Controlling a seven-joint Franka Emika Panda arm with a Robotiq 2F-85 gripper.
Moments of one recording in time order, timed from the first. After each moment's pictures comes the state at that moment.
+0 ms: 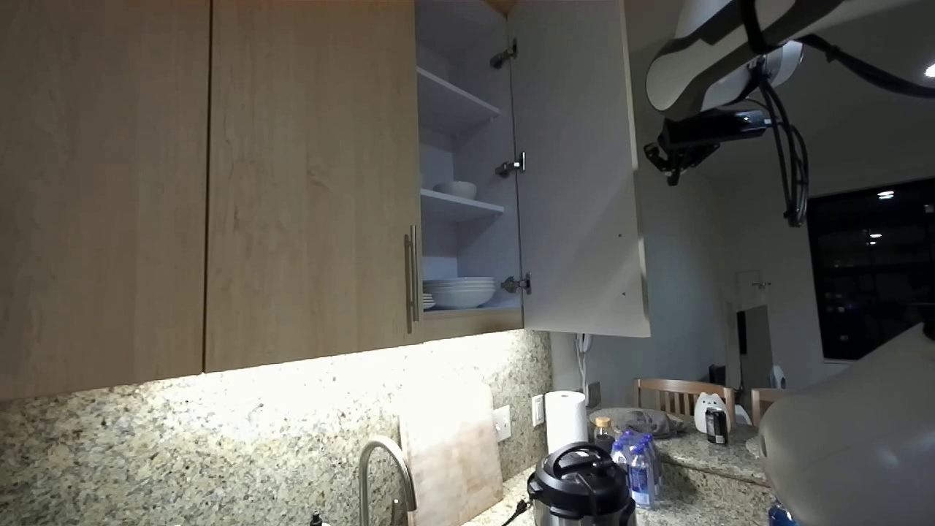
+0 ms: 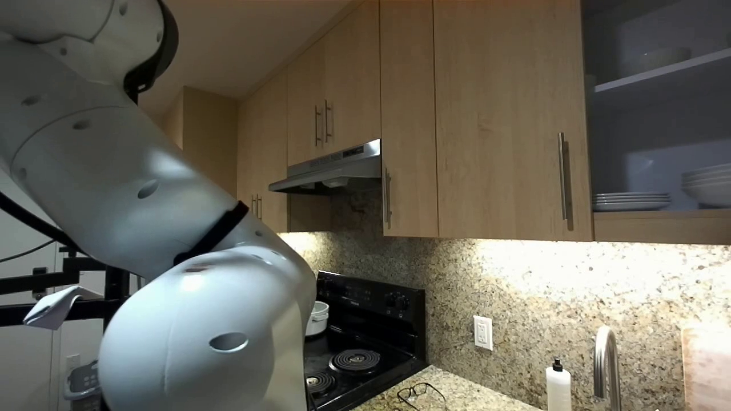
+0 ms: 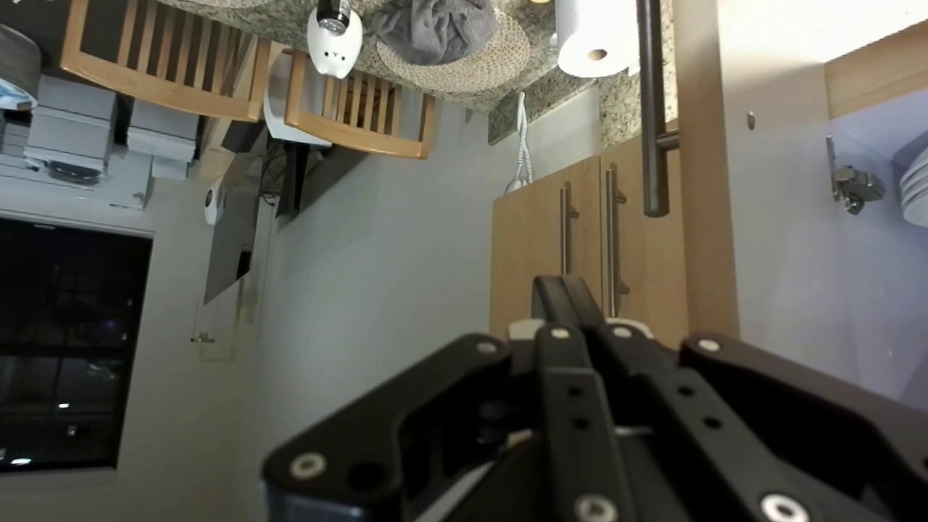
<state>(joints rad) -0.58 -0.76 -0.20 -2.18 -0.40 2.40 0.29</state>
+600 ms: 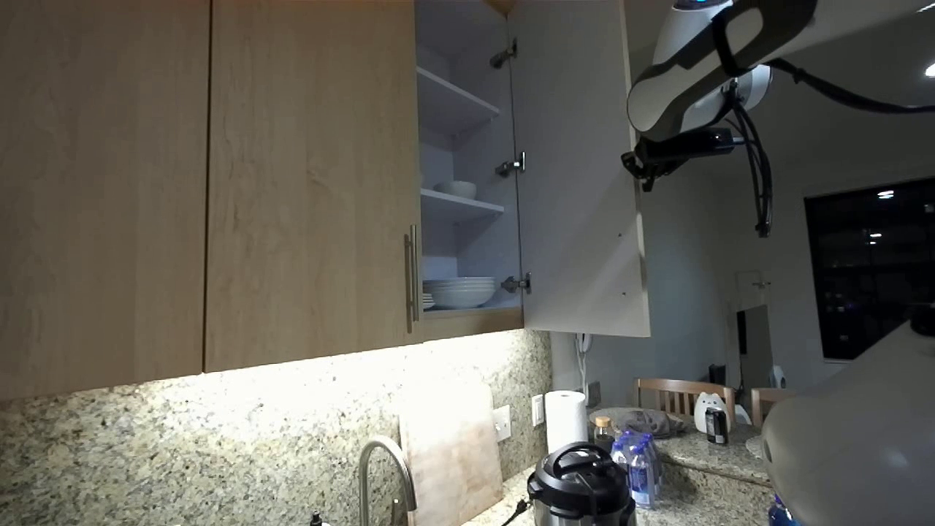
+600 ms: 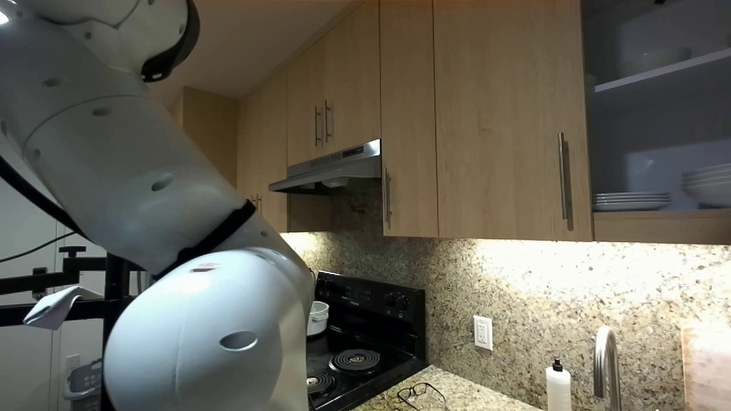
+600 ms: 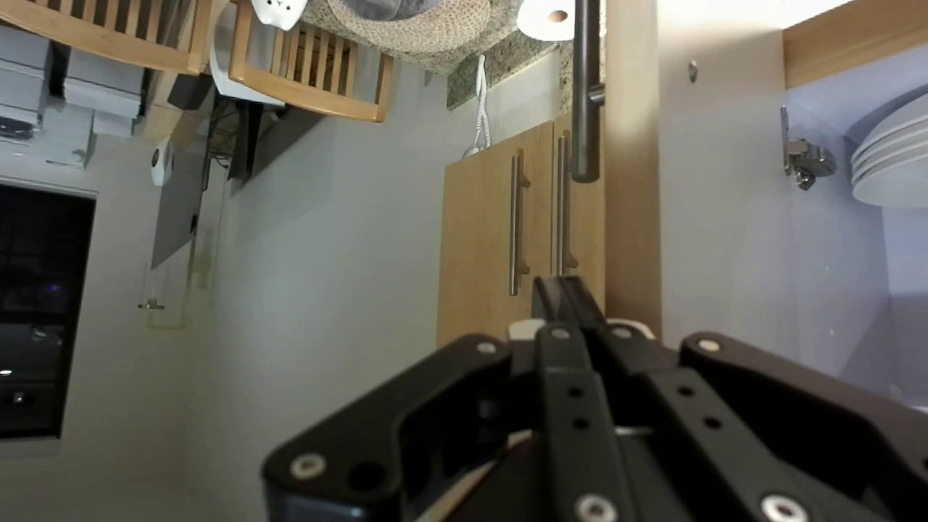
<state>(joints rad) -0.54 -0.67 -0.20 -2.17 -0.40 2.53 0.29</state>
